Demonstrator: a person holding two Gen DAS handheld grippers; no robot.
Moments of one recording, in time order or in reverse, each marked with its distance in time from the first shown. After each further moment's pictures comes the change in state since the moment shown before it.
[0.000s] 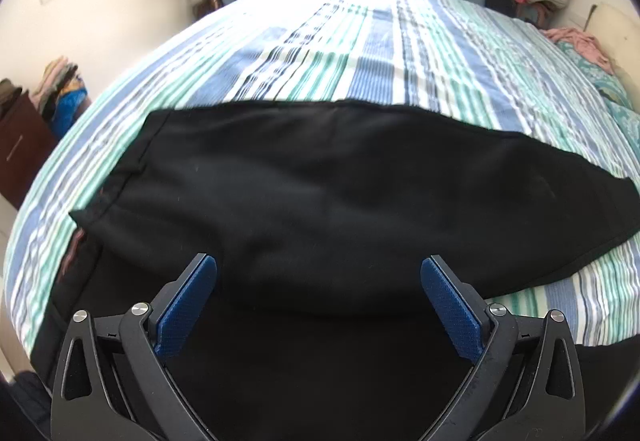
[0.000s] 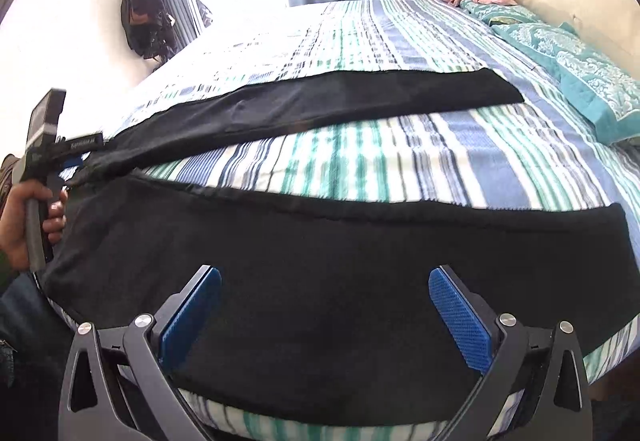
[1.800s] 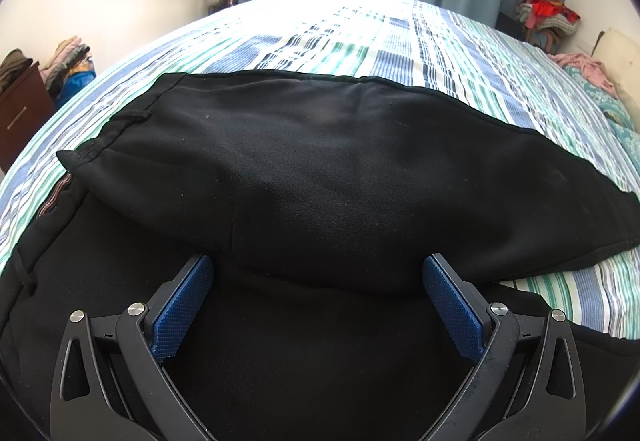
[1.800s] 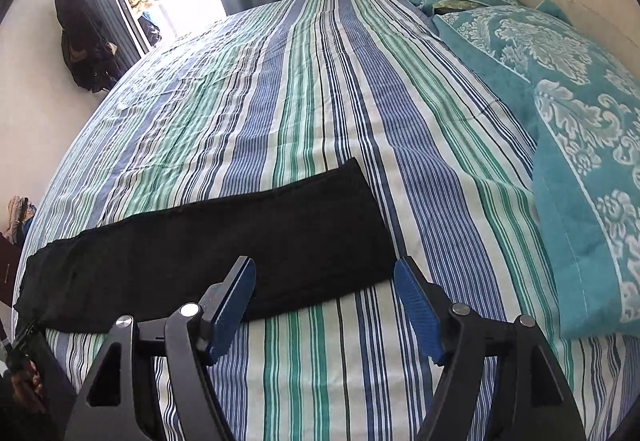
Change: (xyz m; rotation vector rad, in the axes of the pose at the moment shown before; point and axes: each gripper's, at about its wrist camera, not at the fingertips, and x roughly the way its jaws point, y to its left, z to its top) left arm 0.013 0.012 -0.038 -0.054 -0.109 -0.027; right arm 0.141 -0.267 0.251 0.109 0.087 -0.045
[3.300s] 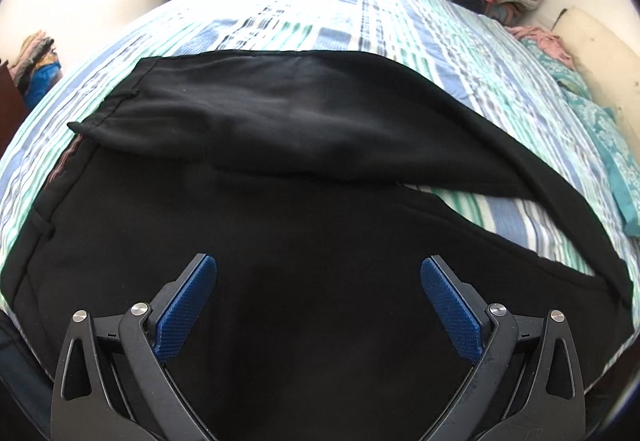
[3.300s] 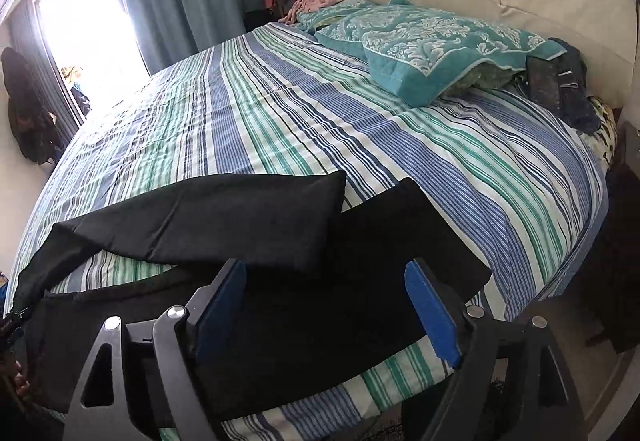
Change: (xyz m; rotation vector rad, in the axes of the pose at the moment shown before) left arm -0.079 -0.020 -0.035 0.063 0.117 -0.169; right arm -0.204 0.082 -0.287 0.275 -0.204 -0.246
